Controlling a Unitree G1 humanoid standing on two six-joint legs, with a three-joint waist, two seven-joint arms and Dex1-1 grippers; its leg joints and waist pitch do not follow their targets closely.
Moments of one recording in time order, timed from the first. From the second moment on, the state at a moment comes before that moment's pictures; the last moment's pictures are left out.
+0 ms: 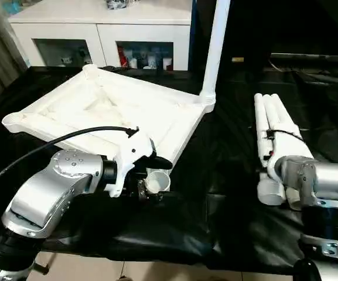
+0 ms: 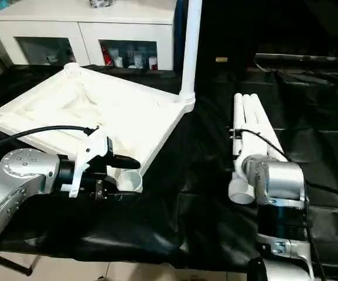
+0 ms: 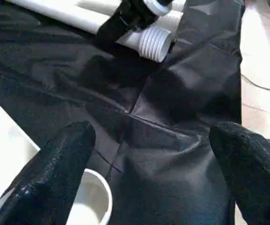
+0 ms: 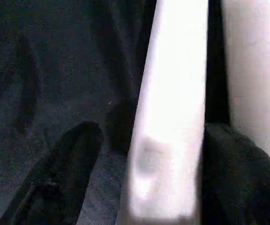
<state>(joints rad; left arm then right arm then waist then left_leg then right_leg) -0.39 0.59 -0.25 -0.34 -0.36 0.80 -1.02 -0.52 -0.21 -0.23 0.10 0.05 1.23 0.09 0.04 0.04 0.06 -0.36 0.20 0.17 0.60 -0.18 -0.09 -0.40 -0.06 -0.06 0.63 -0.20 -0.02</state>
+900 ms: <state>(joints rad) -0.41 0.57 -0.25 -0.30 -0.36 0.78 -0.98 -0.55 -0.16 -0.34 0.28 0.09 1.00 0.01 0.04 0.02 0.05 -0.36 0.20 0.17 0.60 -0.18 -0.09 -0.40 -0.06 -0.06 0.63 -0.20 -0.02</state>
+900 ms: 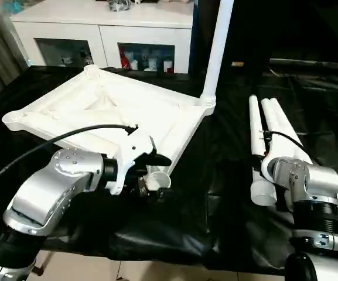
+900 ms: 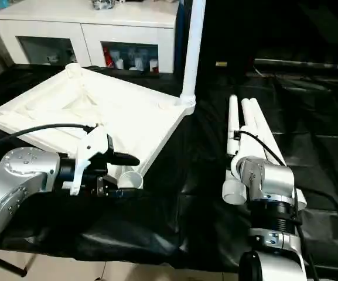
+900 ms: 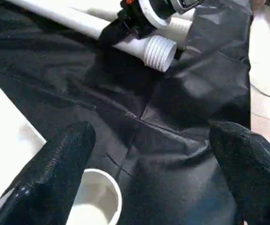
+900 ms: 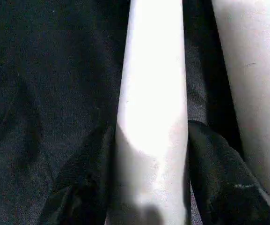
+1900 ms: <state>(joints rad) -0.78 0.04 0.11 0.04 -0.67 0.90 -0.55 -0.33 -0.12 -0.20 -0.24 0.58 0.62 0.65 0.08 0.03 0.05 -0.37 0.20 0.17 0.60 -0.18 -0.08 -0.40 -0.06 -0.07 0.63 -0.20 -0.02</state>
